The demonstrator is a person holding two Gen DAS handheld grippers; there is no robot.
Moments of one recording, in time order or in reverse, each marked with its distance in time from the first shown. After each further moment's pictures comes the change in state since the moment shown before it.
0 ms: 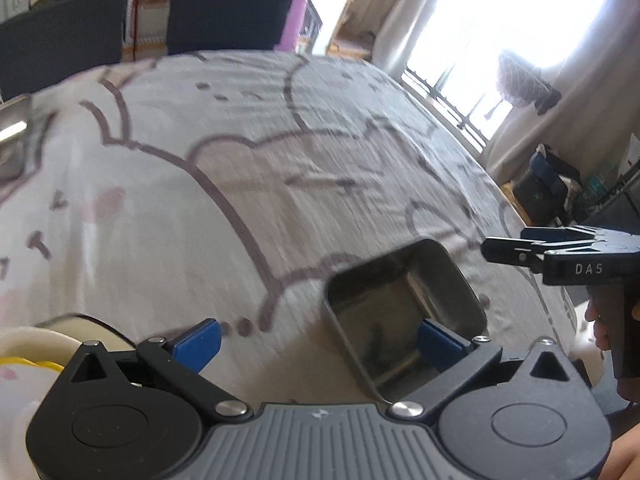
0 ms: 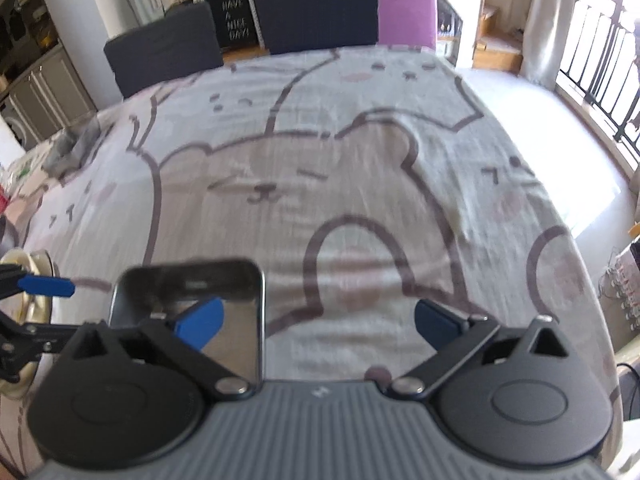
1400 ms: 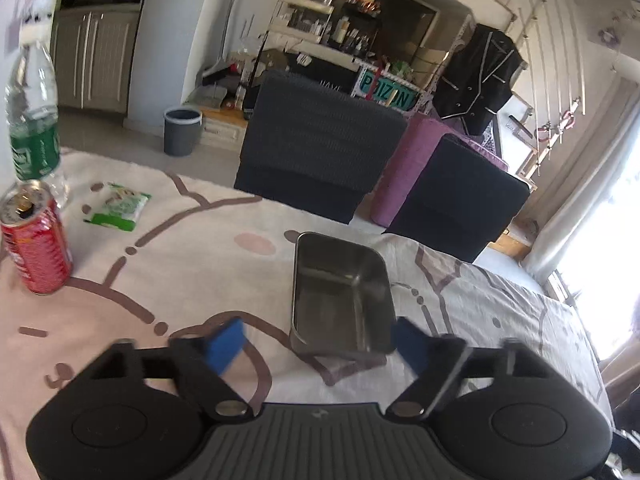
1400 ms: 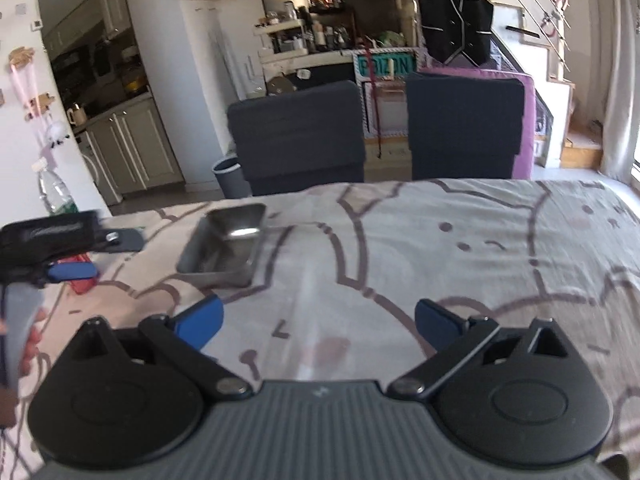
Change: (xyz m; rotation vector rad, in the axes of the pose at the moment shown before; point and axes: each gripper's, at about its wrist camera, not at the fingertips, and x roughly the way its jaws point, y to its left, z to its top) left arm -0.106 0.278 0.062 -0.470 -0.392 0.325; right arm 0.053 0.282 0.091 -0.110 -0.257 0.224
